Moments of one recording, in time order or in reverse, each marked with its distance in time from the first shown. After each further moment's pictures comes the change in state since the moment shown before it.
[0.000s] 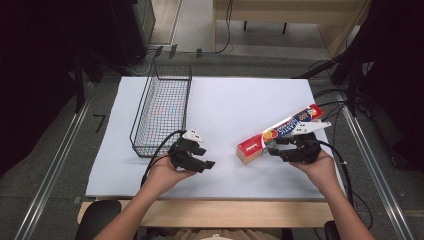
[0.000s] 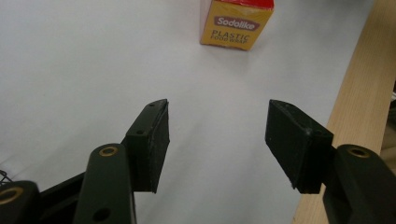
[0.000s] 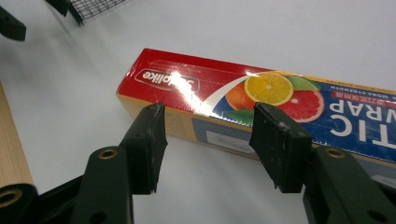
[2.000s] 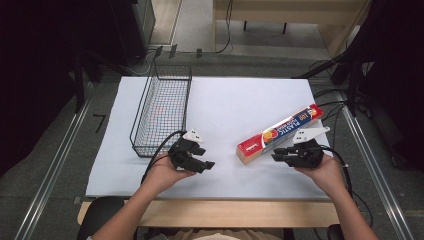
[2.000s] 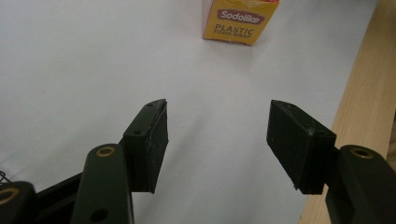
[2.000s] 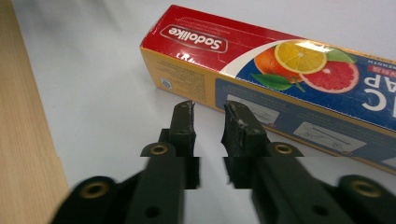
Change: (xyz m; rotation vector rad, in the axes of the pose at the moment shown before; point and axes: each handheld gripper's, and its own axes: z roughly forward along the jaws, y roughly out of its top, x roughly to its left) left arm 0.001 -0.001 0.007 0.022 -0.003 0.021; right arm 0.004 -0.012 -0.005 0.095 0.061 -0.098
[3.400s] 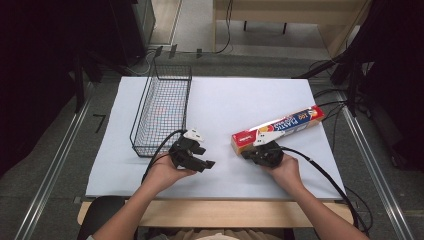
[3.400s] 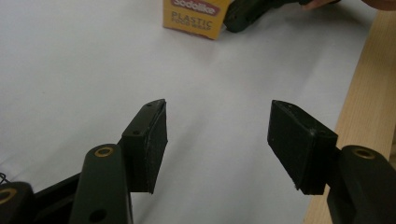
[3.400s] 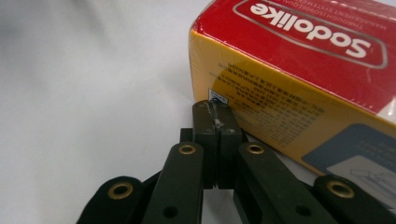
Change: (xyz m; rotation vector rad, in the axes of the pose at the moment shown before) left arm 0.004 0.001 0.001 0.005 0.002 -0.012; right arm 0.020 0.024 0.101 -0.020 -0.010 -0.033
